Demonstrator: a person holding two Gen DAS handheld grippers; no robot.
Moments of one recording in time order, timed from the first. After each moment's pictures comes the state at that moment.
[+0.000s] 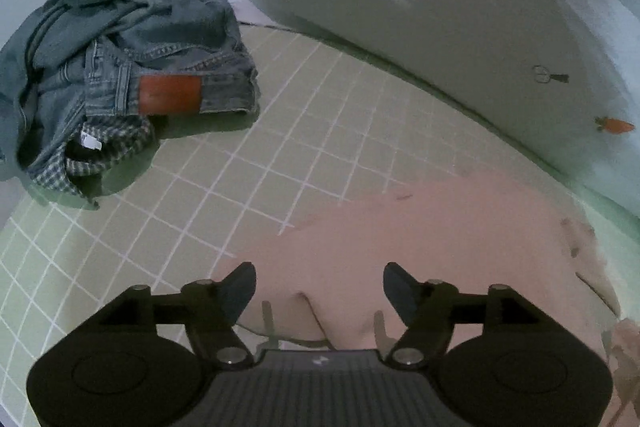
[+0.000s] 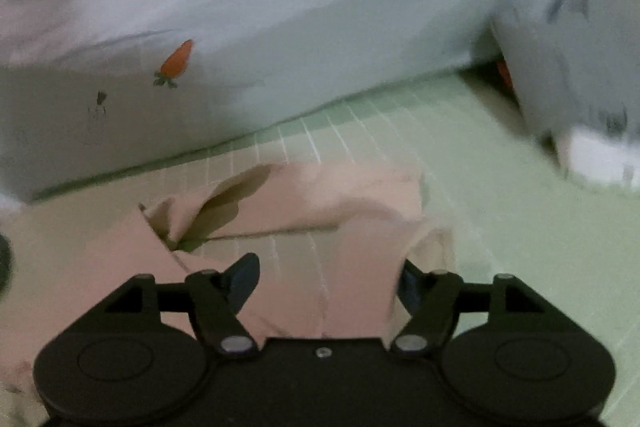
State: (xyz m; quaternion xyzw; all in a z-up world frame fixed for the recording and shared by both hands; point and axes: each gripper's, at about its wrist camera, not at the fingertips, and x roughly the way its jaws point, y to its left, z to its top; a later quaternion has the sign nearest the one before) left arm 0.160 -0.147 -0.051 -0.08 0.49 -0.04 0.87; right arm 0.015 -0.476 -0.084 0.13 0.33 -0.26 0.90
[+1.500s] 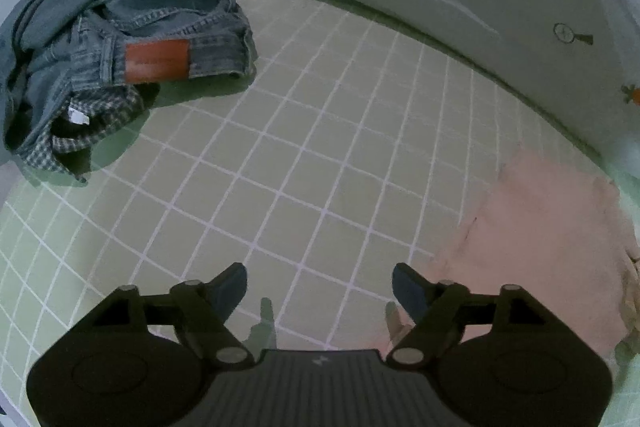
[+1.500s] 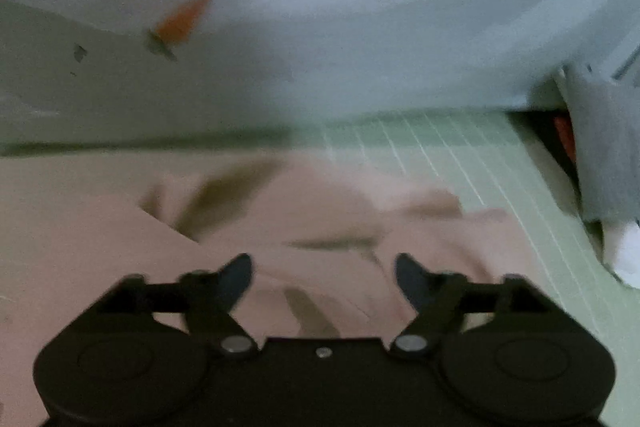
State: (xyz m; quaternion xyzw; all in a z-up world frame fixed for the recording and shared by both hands) left arm 0.177 -0.165 -0.069 -0.06 0.54 -0.01 0.84; right arm 0.101 -0.498 -0.106 0.07 0.36 -0.21 0.91
